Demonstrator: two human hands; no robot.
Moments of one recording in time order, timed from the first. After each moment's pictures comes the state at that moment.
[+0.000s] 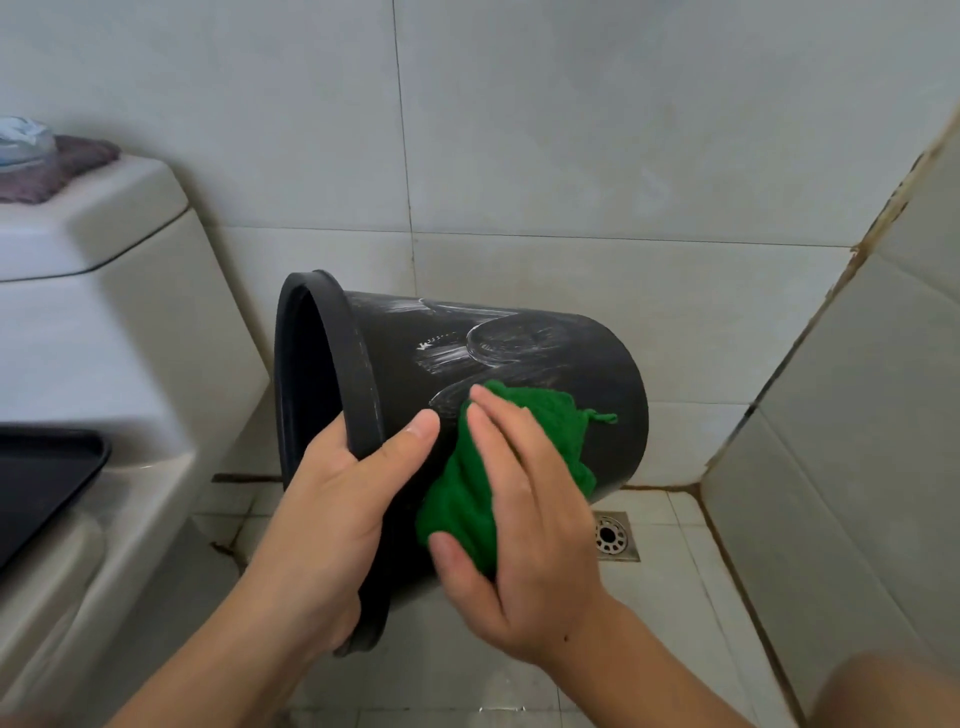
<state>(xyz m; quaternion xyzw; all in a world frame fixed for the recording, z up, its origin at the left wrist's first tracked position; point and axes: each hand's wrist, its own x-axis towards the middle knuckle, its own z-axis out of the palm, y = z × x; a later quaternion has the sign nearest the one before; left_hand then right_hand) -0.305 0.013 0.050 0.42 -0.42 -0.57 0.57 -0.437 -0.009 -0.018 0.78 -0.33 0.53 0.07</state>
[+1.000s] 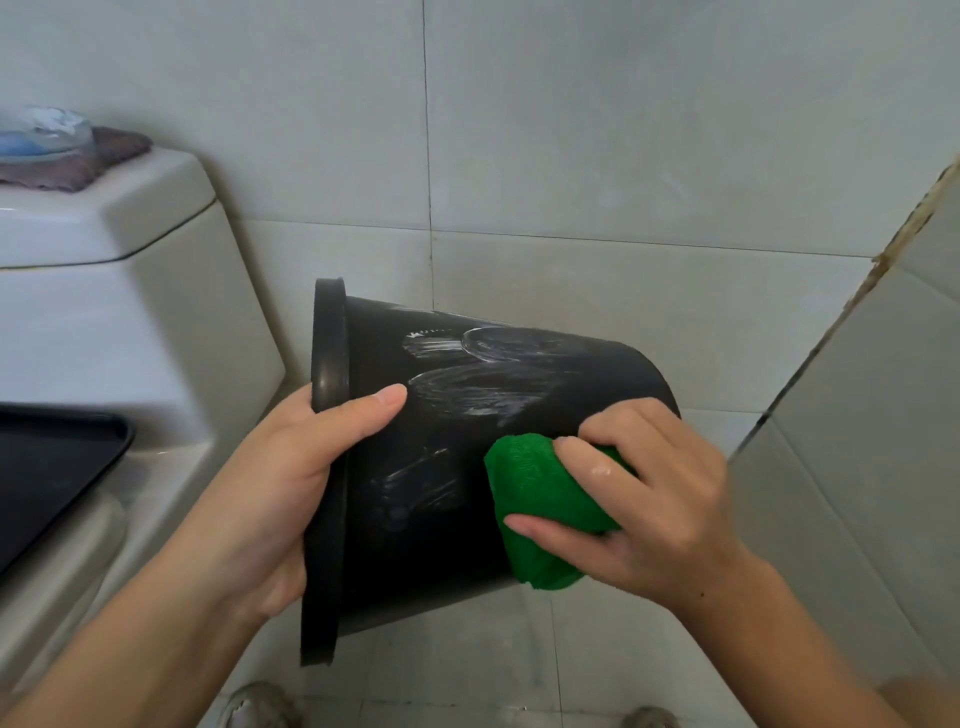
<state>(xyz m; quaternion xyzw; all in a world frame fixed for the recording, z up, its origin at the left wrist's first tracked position) -0.279 0.015 0.081 0.44 -0.36 -0.63 0.53 -0.496 -0.025 0.019 0.81 -0.26 0.47 0.24</state>
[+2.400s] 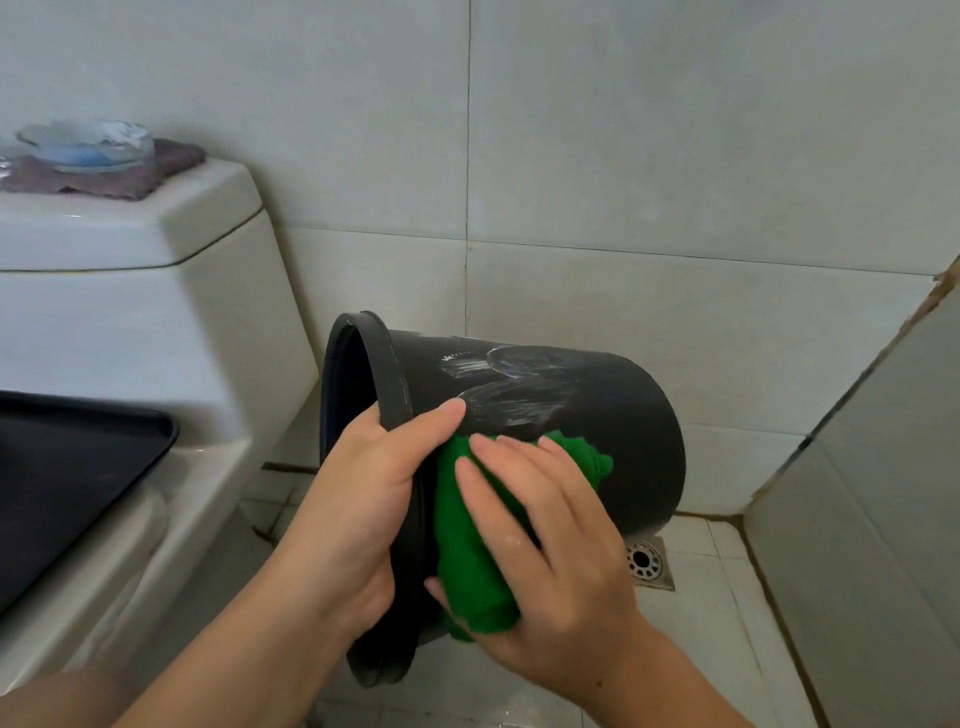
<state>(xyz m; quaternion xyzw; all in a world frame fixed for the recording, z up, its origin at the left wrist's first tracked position) -0.293 0.005 0.061 0.43 -0.32 -0.62 0.57 -0.428 -0.006 -0.022 0.82 -0.29 0.48 0.14</state>
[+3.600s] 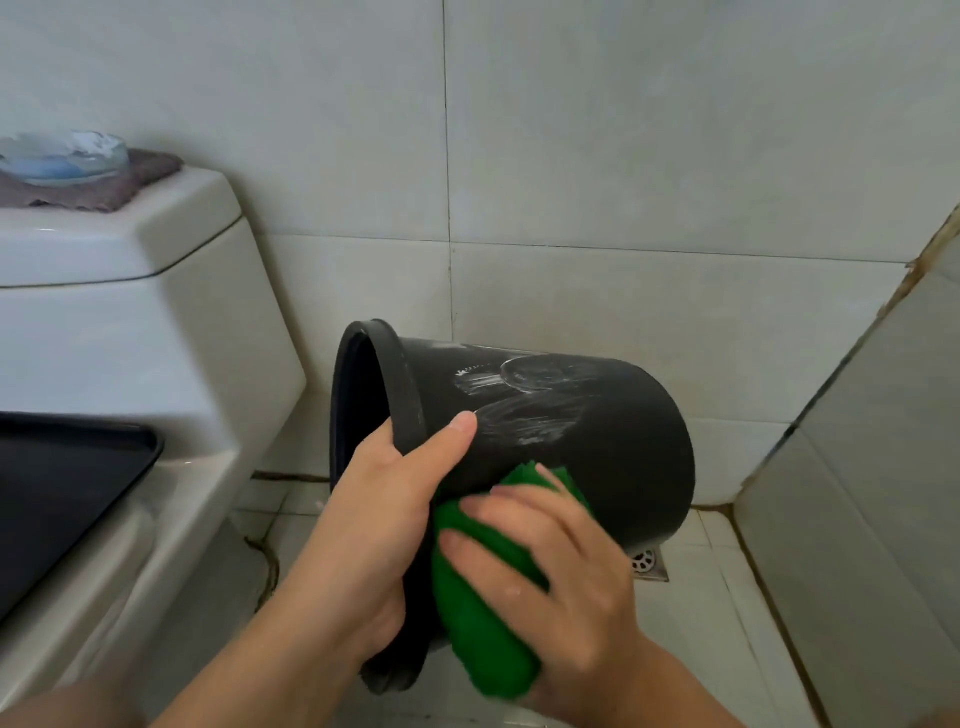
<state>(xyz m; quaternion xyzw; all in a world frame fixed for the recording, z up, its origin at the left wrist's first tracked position) -0.305 0.010 0.058 0.46 -0.35 -0.60 0.55 -0.436 0.003 -0.030 0.80 -0.26 0.53 0.11</state>
